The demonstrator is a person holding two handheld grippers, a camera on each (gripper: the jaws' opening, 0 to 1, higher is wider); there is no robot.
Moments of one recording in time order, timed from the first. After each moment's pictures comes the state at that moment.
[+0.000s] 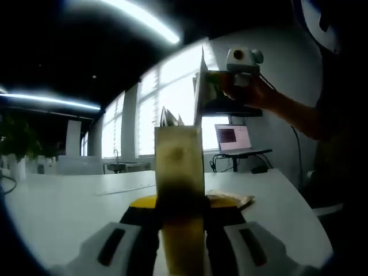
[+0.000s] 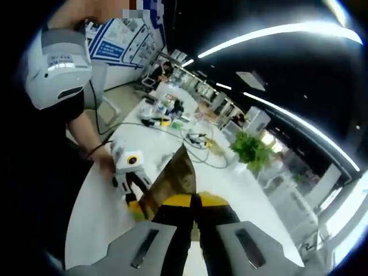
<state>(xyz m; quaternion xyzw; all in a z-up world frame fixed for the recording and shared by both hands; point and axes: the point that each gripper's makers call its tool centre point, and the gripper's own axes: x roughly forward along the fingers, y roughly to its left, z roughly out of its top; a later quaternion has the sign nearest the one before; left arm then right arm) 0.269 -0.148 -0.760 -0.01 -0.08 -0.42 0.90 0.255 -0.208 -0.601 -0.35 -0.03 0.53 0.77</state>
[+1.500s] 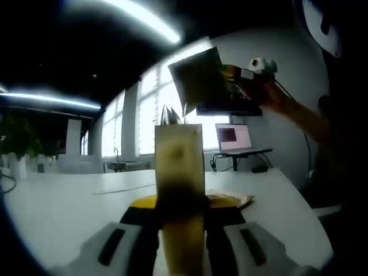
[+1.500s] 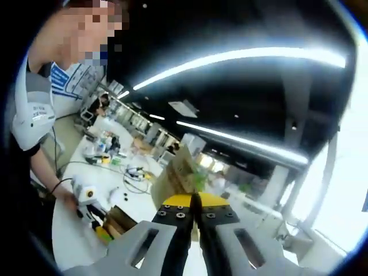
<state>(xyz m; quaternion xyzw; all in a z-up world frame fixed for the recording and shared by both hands) 0.269 -0.149 -0.761 -0.01 -0.08 -0.42 0.90 0.251 -0.306 -0.513 -0.23 -0.16 0.34 0.90</state>
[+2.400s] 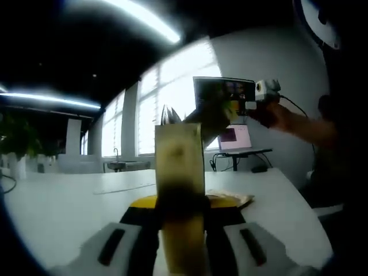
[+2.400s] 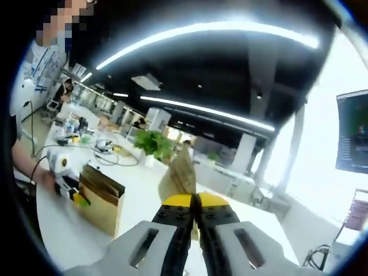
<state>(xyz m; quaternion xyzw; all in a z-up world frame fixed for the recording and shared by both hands) 0.270 -0.148 -0.761 -0.01 -0.08 -0.42 0.90 0.279 -0.393 -0.587 -0.20 -0.07 0.21 0.96</state>
